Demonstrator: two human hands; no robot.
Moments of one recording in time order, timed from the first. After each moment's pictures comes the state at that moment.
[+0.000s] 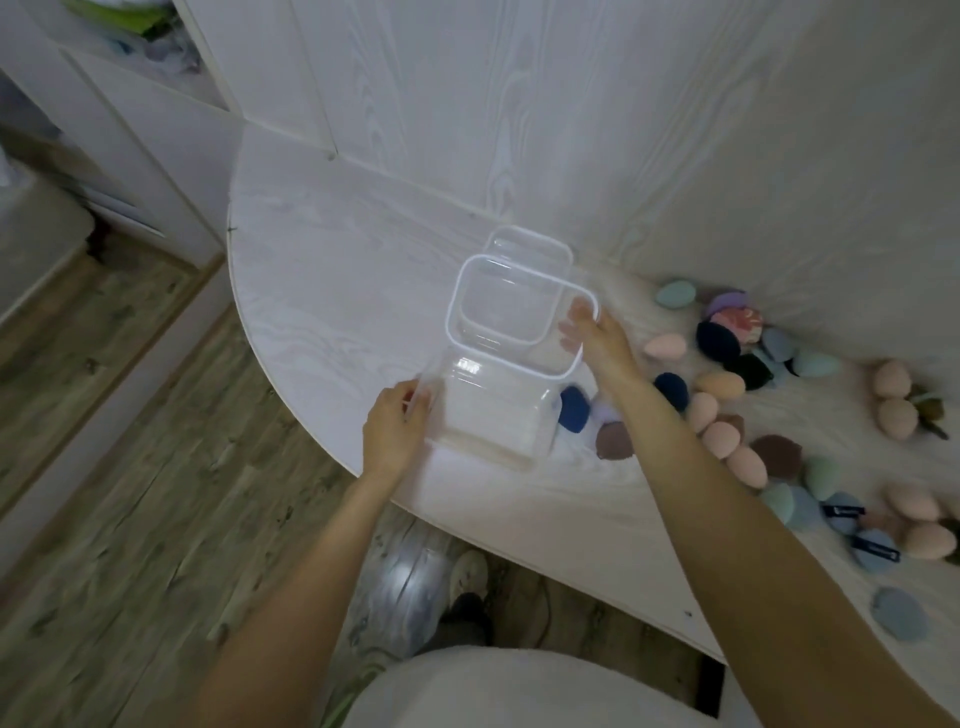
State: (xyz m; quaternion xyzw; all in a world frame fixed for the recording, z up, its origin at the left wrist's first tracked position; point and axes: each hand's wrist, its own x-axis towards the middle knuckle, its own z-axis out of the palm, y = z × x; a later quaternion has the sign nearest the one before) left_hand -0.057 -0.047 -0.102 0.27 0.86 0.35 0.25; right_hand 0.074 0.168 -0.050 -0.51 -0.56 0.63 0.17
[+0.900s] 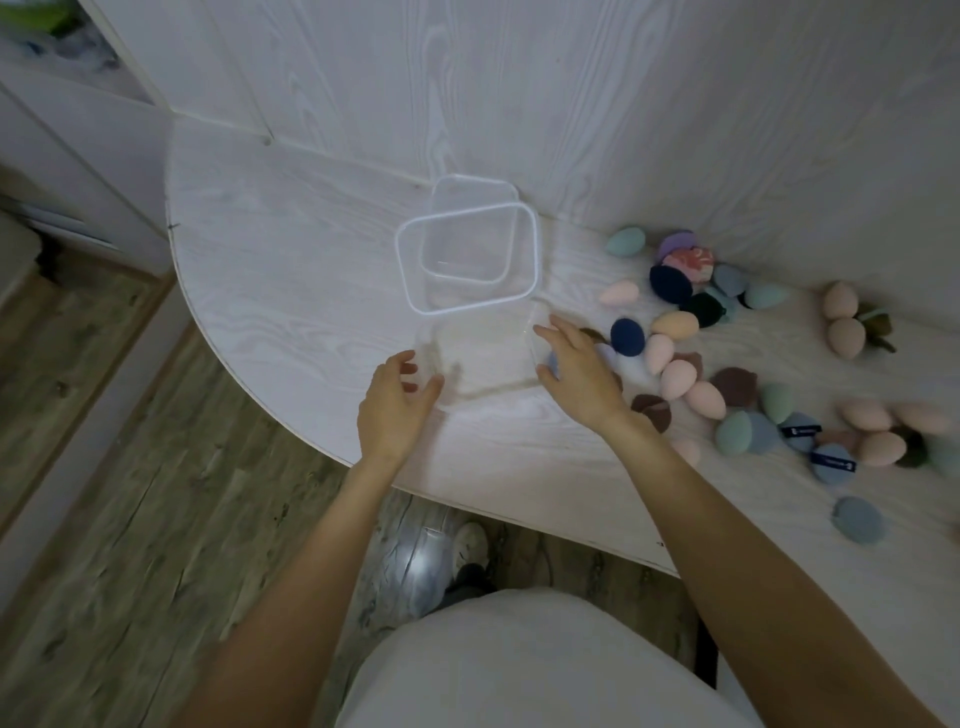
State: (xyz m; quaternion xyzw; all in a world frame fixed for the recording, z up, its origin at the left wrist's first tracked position) left_hand -0.014 -0.032 -0.083 0.28 0.86 0.35 0.26; right_hand 0.156 0.122 -0.066 -0.40 -0.87 0.29 0.03
